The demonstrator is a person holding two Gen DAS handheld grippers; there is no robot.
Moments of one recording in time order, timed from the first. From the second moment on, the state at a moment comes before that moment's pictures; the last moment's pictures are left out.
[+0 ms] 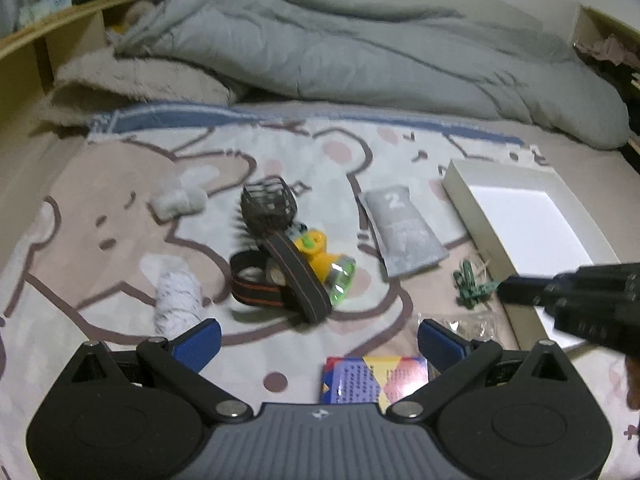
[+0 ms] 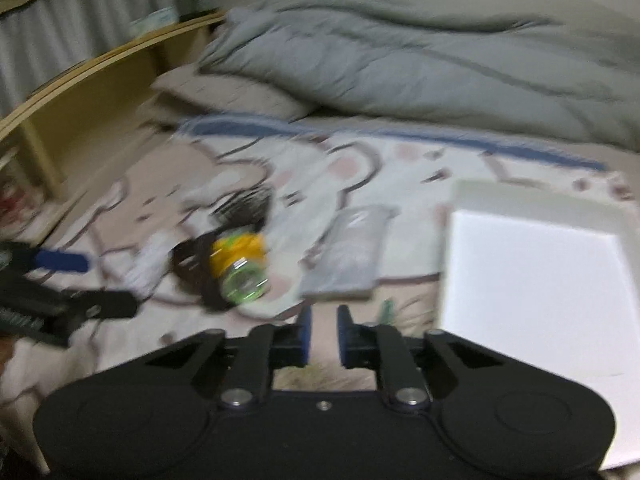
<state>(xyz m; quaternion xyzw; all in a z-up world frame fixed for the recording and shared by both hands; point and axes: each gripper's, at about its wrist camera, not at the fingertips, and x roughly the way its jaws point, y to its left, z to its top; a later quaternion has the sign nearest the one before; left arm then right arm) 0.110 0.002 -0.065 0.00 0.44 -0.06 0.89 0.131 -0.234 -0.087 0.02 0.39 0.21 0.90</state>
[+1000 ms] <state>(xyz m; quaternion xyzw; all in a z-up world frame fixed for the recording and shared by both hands) 0.135 -0.032 -0.140 0.05 0.54 -0.09 0.83 0.134 -0.233 -0.129 0.01 0.48 0.19 0.86</state>
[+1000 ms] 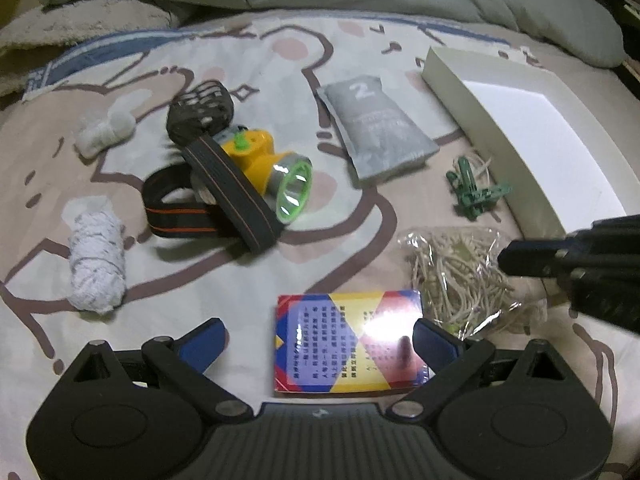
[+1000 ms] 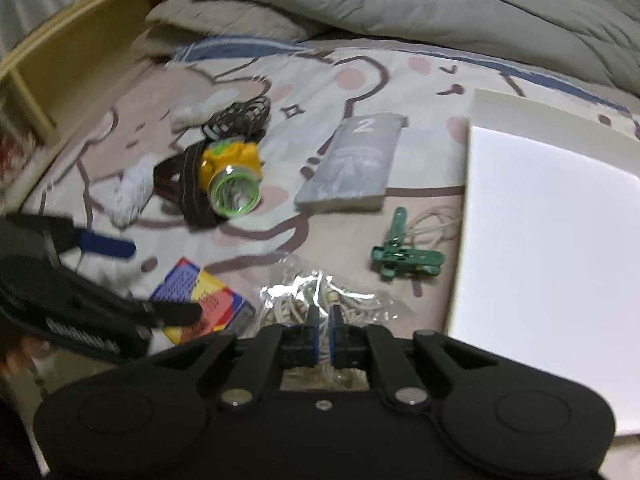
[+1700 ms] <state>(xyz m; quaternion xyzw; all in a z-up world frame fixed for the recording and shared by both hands) 0.144 -0.002 -0.152 -0.01 0.57 -0.06 0.82 0.147 -0.214 -0.132 0.08 0.53 0.11 0.83</state>
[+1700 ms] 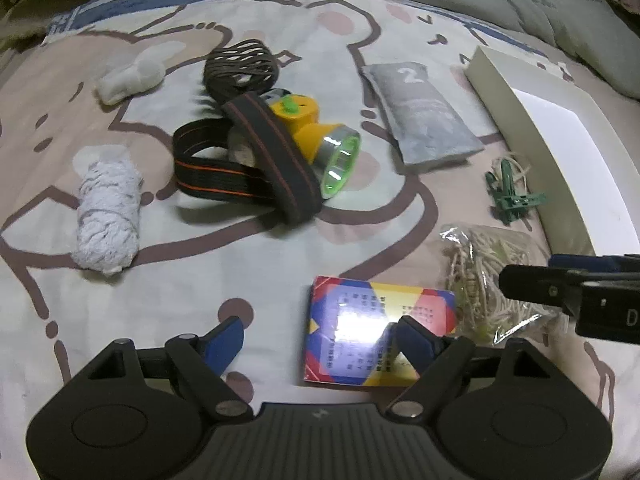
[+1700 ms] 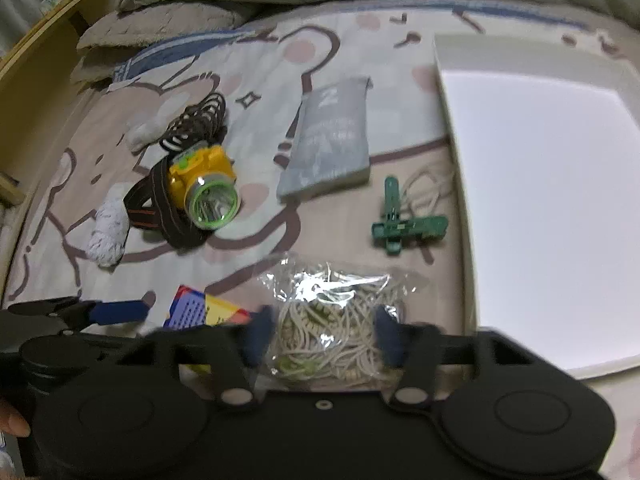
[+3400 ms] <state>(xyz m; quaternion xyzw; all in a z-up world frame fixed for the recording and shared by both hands) 0.152 0.001 -0.166 -0.02 0.58 -0.08 0.81 0.174 -0.197 -0.156 0.04 0.58 0.07 0.81</state>
